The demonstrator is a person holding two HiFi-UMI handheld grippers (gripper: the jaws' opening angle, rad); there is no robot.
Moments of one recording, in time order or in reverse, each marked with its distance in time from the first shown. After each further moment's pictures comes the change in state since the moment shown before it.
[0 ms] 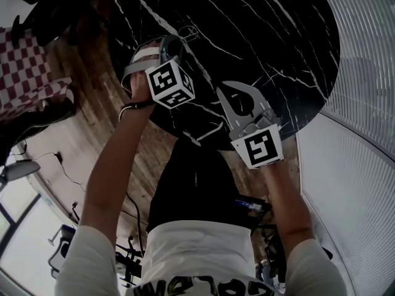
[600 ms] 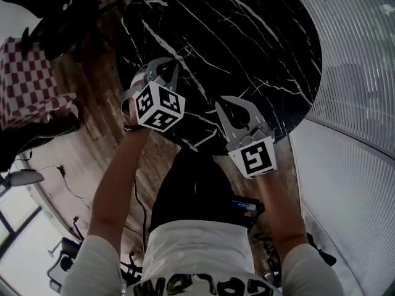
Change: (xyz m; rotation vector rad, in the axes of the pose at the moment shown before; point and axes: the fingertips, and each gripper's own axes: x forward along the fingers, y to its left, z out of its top) left arm -0.085 0.028 0.031 -0.320 -0.160 -0.032; right arm -0.041 -0.005 0.039 0.013 -0.040 -0.066
